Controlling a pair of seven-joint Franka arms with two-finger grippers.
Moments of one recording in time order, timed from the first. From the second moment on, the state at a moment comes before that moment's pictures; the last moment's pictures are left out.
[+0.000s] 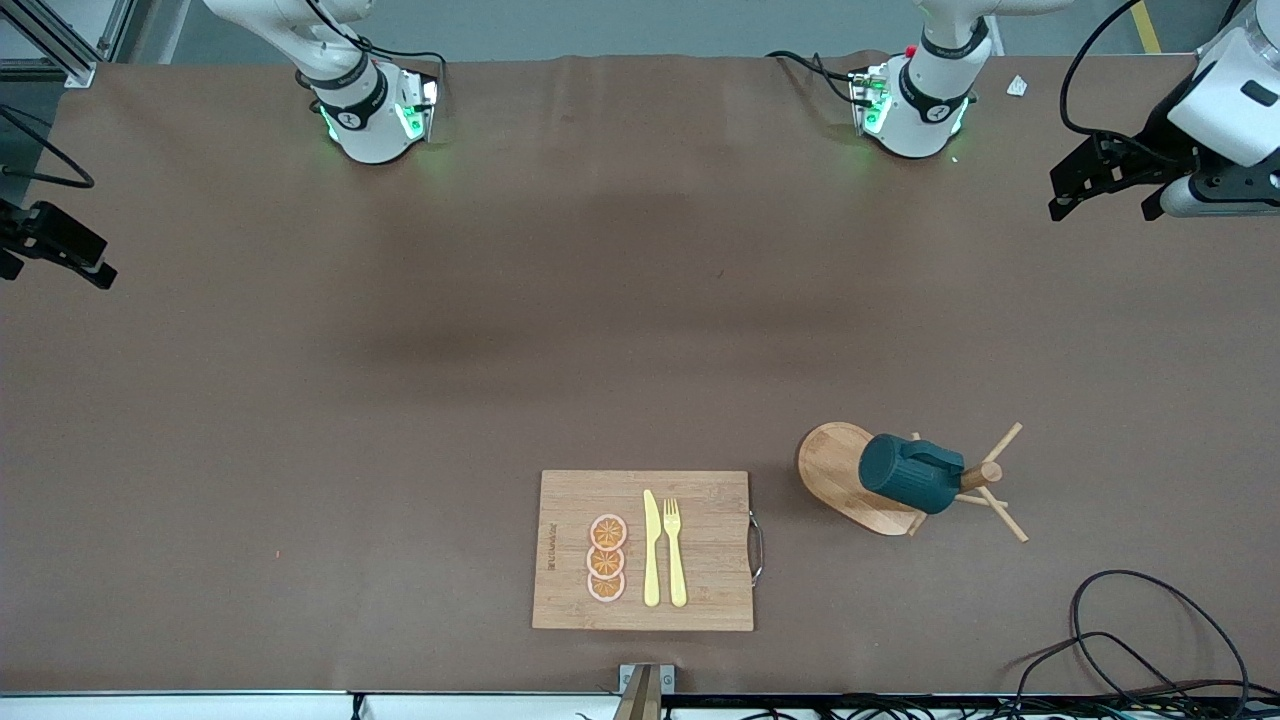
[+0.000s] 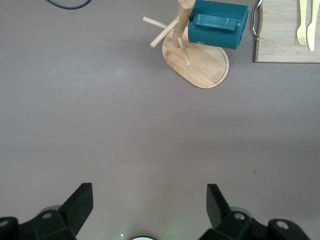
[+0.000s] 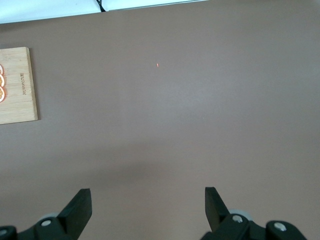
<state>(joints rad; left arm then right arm) -0.05 -0.13 -0.08 -1.65 -0.02 1.53 -0.12 -0.01 -0.01 -0.03 -1.50 -0.02 1.60 0.08</state>
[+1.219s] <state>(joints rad) -0.08 0.19 -0.09 -1.52 -0.13 1.82 -0.71 -0.01 0.00 -0.03 -1.49 -0.02 1.59 0.08</state>
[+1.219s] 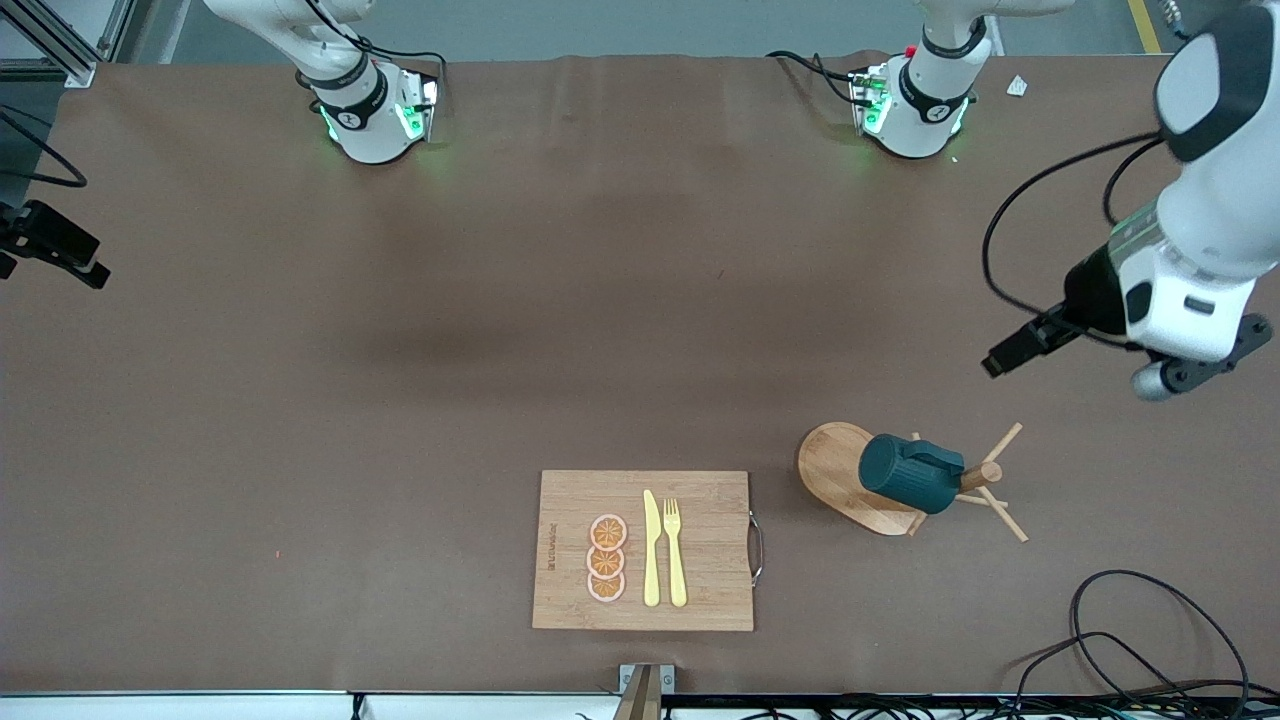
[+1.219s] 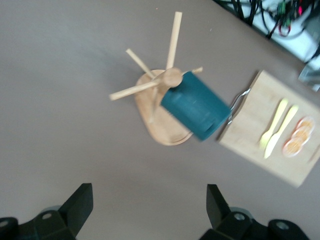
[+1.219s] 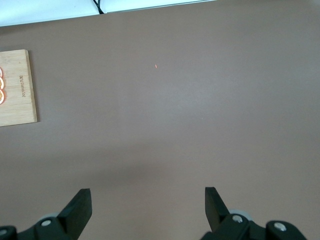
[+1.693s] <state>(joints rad) -0.08 0.32 -0.10 -1.52 -0.23 2.08 -1.08 -0.01 0.00 -0.04 -1.49 -0.02 1.59 0.08</state>
